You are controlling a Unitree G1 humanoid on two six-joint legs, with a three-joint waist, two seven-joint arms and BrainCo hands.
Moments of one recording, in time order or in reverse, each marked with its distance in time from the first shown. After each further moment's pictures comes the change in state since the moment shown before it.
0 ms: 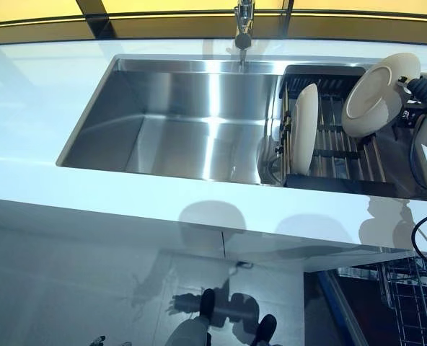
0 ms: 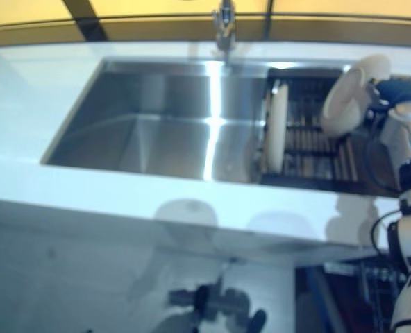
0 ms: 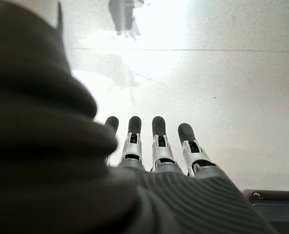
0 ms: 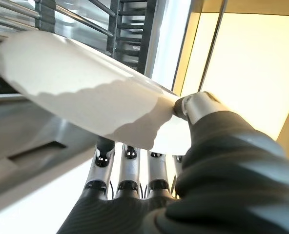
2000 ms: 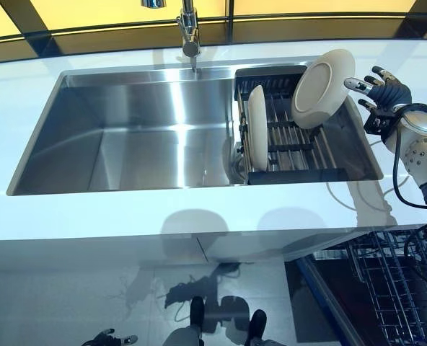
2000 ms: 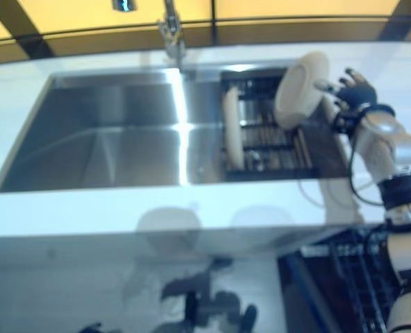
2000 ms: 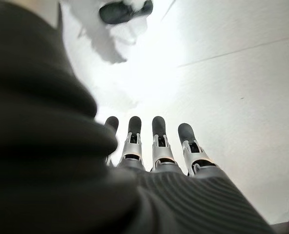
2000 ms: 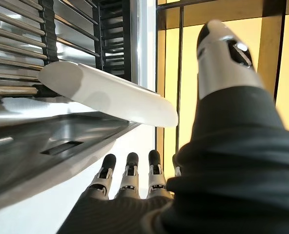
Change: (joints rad) left arm -0.112 0.015 -0.046 0.033 -0.003 0.080 -0.038; right arm 0.148 0.053 -0.015 -0.271 0.246 -0.056 0.013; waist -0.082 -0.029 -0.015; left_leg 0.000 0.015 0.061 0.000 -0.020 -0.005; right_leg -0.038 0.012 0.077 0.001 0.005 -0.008
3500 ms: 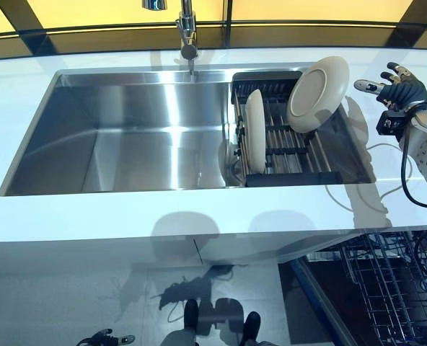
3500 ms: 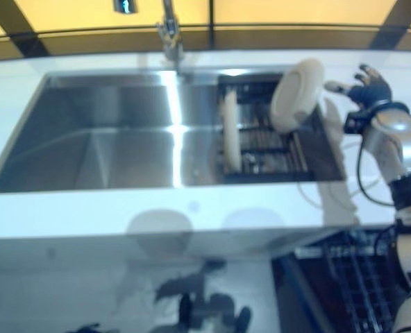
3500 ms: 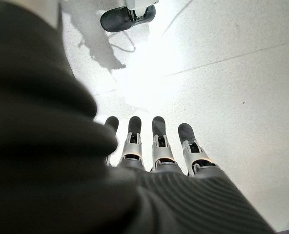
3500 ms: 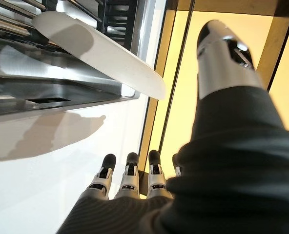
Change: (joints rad) left arm -0.015 0.013 0.016 0.011 0.079 0.074 -0.109; right arm 0.000 -0.052 0.011 0.008 -0.109 0.000 0.027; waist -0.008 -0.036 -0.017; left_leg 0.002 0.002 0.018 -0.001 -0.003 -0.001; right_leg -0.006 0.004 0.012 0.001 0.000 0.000
